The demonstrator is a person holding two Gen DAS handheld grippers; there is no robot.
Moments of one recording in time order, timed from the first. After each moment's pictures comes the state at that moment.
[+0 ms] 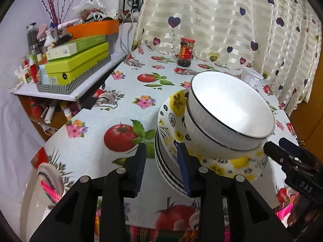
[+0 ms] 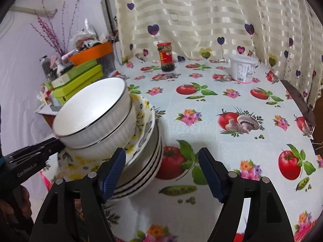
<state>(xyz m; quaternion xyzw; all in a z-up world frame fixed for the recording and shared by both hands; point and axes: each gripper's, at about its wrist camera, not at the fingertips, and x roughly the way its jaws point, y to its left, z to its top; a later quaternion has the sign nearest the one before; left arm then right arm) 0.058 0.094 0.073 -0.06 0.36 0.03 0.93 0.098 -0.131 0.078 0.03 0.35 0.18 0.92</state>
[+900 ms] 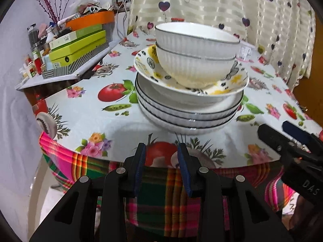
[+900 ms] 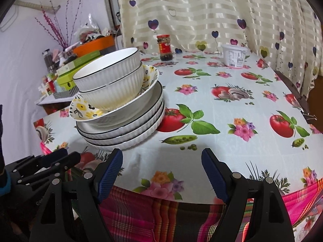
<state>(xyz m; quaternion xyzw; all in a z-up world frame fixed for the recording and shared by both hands) -0.003 0.041 0.027 -0.01 0.40 0.05 0.92 0.025 -0.138 0.049 0.02 0.36 0.16 0.92</state>
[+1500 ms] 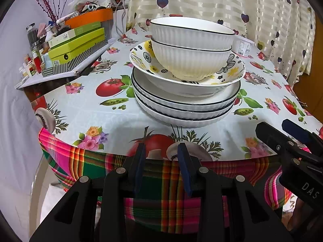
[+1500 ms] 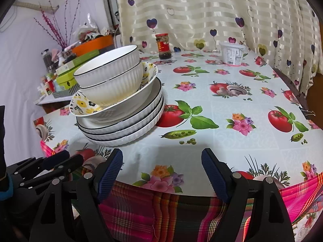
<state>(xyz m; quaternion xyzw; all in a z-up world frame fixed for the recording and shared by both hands) -0.007 0.037 0.024 -0.02 0.40 0.04 0.91 0.019 -0.142 0.047 0.02 0.36 0.16 0.92</state>
